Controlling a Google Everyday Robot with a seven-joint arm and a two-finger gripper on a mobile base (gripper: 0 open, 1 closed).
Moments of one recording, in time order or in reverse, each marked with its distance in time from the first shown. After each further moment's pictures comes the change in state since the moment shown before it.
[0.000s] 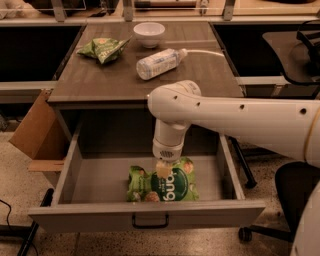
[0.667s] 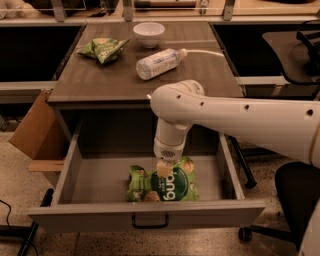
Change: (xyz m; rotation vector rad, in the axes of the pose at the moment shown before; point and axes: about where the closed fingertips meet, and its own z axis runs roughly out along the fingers) arm 0.001 0.001 -0.004 0.008 -0.024 0.001
